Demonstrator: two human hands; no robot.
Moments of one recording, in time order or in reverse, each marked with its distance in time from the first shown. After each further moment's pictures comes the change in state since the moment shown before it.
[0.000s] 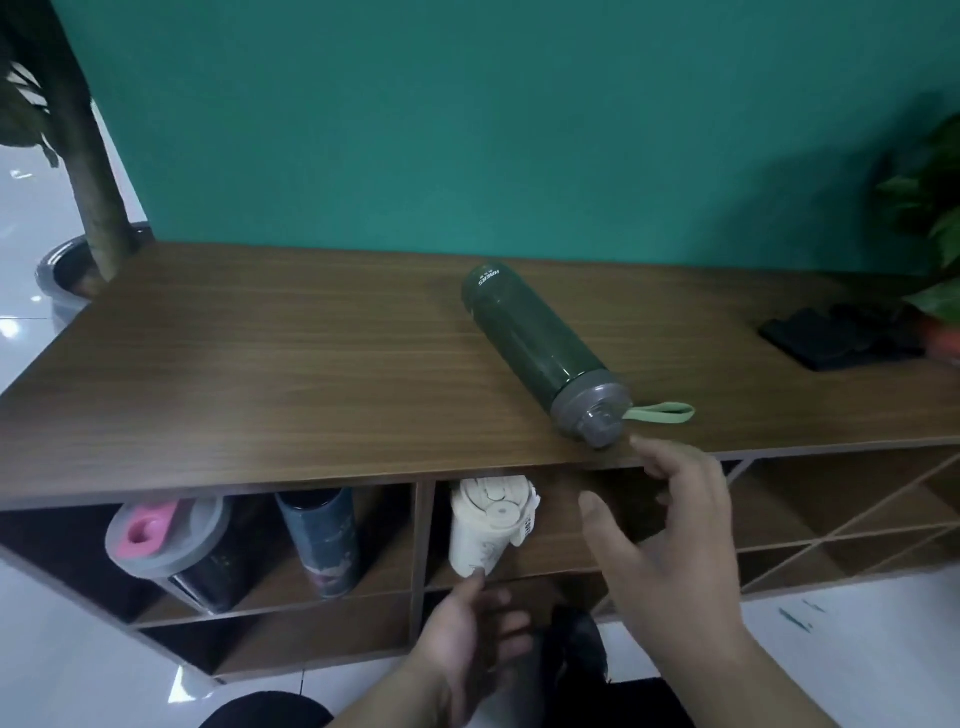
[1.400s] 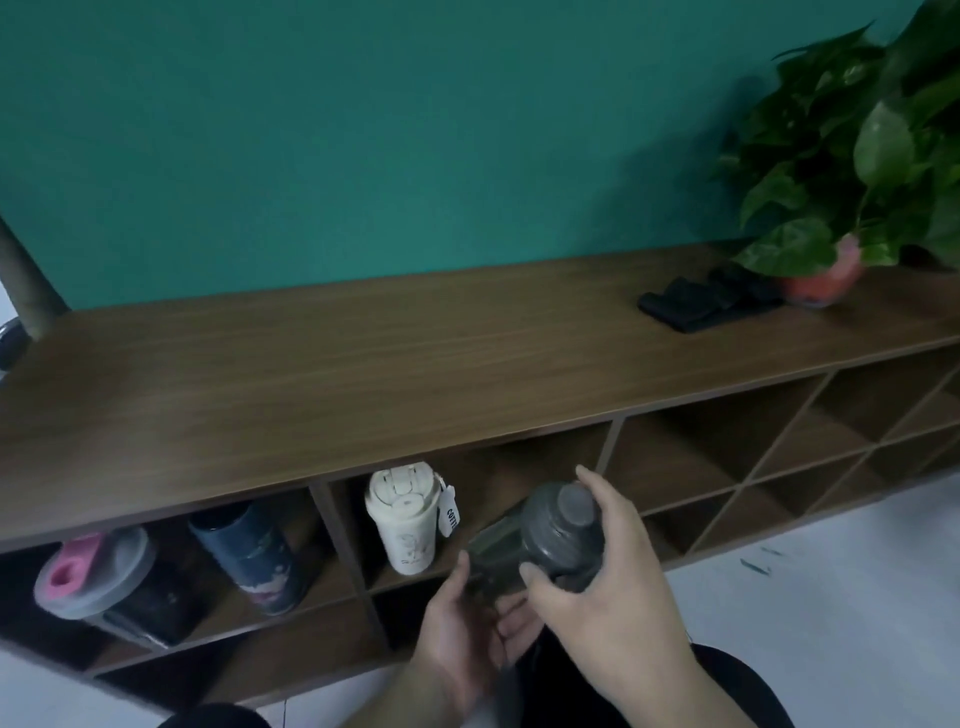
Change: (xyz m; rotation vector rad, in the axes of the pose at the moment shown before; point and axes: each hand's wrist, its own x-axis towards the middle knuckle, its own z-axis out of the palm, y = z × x) left_hand -0.015 -0.037 0.087 -0.242 -0.167 0.148; right_hand -0.044 0.038 -0.081 0.139 -0.295 0.315
